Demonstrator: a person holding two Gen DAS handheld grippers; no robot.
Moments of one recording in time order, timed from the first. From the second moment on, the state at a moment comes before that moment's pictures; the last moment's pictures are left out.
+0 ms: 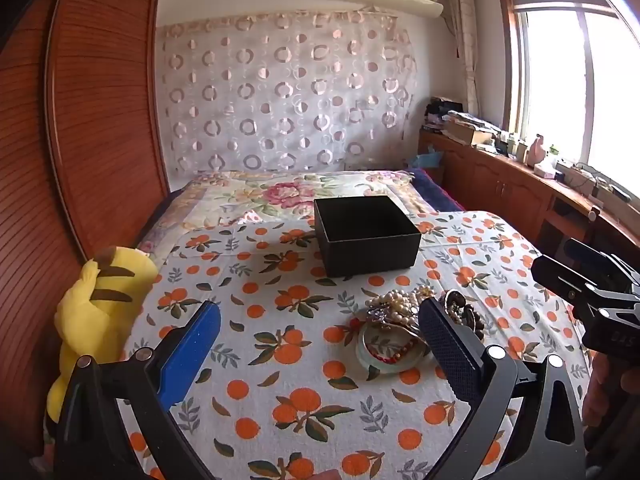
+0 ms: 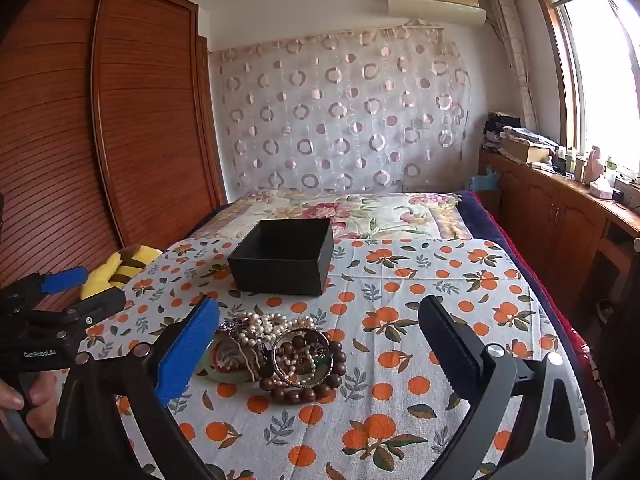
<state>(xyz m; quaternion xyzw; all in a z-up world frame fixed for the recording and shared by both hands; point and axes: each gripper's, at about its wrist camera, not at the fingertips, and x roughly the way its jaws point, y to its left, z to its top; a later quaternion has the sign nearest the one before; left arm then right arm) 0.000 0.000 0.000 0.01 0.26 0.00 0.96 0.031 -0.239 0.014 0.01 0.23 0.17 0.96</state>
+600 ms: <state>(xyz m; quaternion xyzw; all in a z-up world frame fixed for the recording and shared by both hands) -0.001 0.000 0.005 0.00 0.26 0.00 0.97 0.030 -0.240 0.016 0.02 0.23 0.17 0.96</state>
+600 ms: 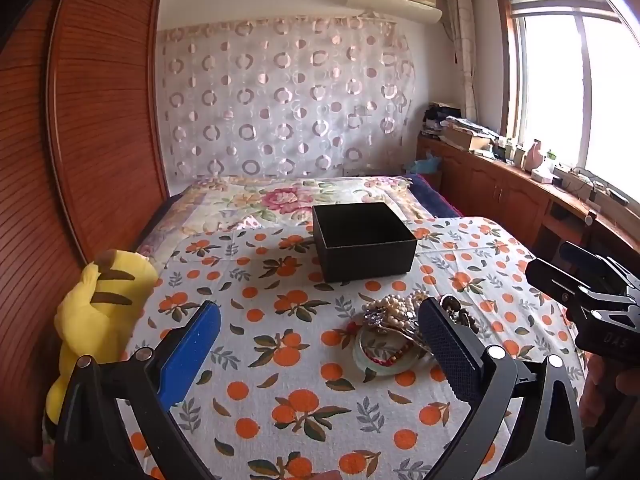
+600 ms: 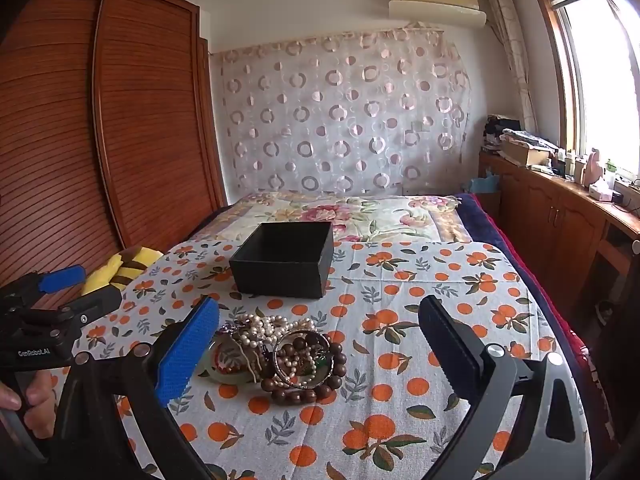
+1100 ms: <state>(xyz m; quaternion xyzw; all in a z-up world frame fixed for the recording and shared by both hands) -0.005 -0.001 0.012 0.00 0.25 0.00 0.97 0.029 -0.240 0.016 0.01 0.23 0.17 0.96</state>
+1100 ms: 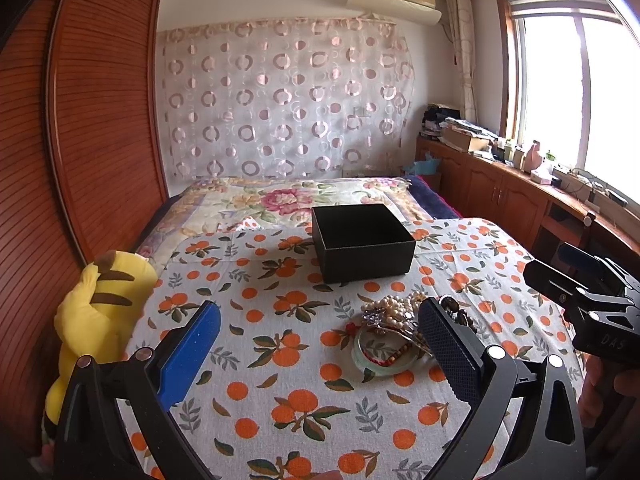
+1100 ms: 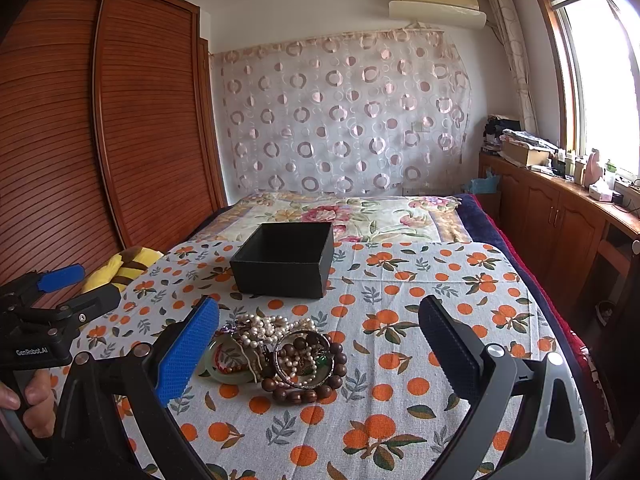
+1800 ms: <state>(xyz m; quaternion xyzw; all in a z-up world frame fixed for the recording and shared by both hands) -0.007 -0.006 0.019 0.00 0.25 -0.01 0.97 0.028 -0.240 0.018 0.01 0.22 0.17 0.96</state>
